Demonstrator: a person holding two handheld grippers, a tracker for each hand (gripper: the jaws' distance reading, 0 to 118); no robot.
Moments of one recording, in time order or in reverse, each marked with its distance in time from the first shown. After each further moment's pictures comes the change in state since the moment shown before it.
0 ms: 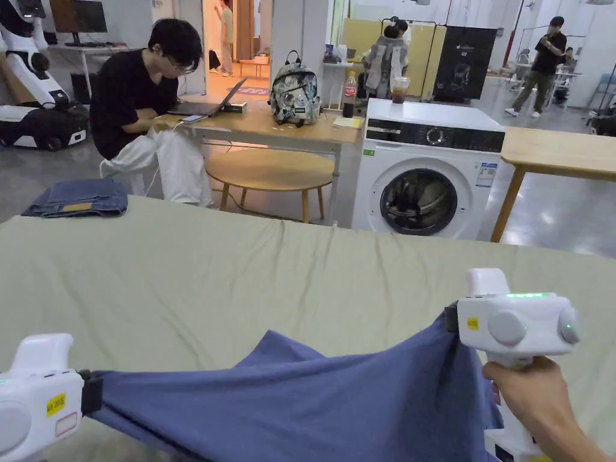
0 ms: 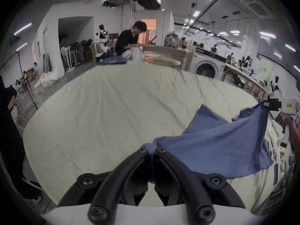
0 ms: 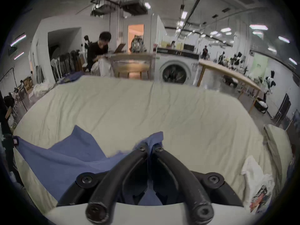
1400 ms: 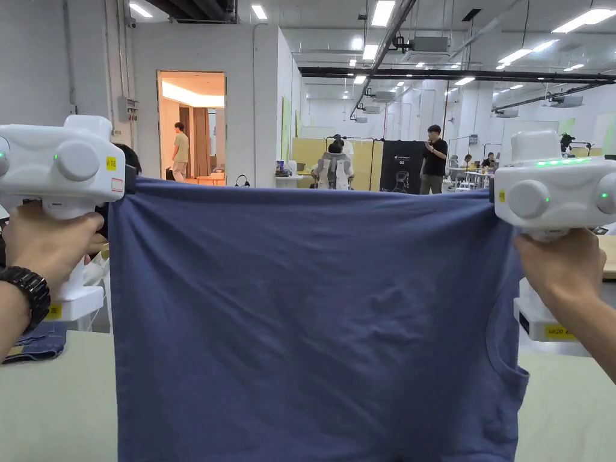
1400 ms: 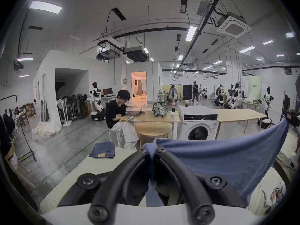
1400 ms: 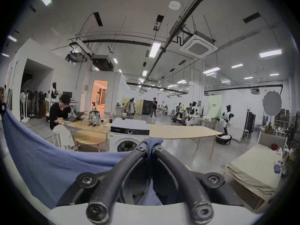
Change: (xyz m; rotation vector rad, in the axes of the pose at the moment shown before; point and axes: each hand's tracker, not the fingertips) left arm 0.150 0.392 0.062 0.482 0.002 -0.130; right arm 0.090 0.265 0.134 0.545 -0.376 -0.071
